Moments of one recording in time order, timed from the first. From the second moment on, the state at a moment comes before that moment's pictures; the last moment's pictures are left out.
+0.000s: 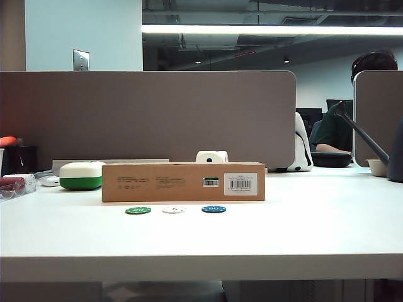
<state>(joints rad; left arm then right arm) -0.02 0.02 0.09 -0.07 -0.02 0.04 0.02 0.00 0.01 0.02 0.02 0.07</state>
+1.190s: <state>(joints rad) -0.58 0.84 0.37 -0.06 -0.02 0.04 0.02 0.00 0.01 0.07 -0.14 0.73</state>
